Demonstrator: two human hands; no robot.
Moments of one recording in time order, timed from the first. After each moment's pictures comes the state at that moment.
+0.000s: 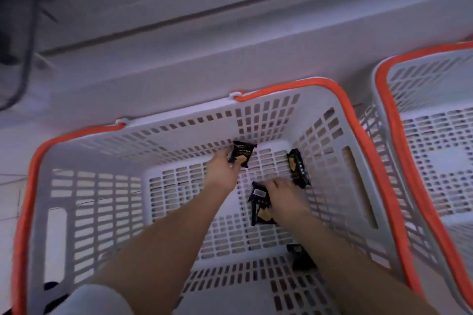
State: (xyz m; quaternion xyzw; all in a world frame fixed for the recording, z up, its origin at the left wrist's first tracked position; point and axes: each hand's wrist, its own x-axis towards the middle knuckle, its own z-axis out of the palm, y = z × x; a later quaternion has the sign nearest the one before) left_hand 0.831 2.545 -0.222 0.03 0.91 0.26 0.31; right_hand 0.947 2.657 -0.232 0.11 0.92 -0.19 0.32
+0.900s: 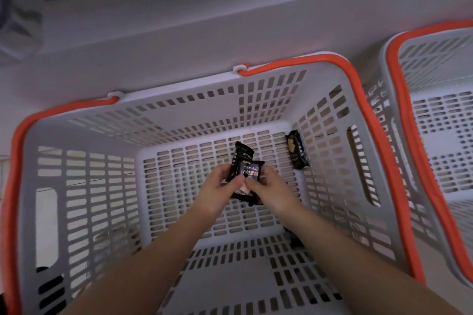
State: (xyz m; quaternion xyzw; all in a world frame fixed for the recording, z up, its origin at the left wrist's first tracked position) left_hand 0.893 2.495 -0.215 -0.07 0.74 0.52 0.43; right_hand 0.949 2.623 -0.207 0.36 0.64 -0.65 0.22
